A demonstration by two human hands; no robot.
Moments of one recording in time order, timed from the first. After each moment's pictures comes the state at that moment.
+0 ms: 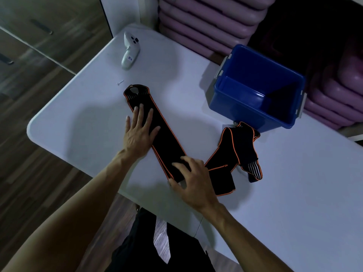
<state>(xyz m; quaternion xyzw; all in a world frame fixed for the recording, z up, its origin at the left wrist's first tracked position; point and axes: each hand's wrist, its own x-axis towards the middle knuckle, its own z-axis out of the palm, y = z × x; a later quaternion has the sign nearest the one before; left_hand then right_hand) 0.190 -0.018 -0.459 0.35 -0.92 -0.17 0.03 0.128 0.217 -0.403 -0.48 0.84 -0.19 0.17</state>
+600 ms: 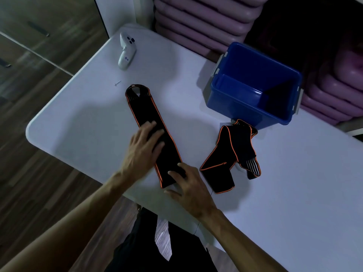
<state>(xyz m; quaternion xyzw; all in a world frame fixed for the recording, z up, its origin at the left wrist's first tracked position) 0.220 0.030 -0.419 0.23 -0.94 -0.20 0.16 0.144 0.233 -0.414 -0.53 0.80 -0.21 0.17</state>
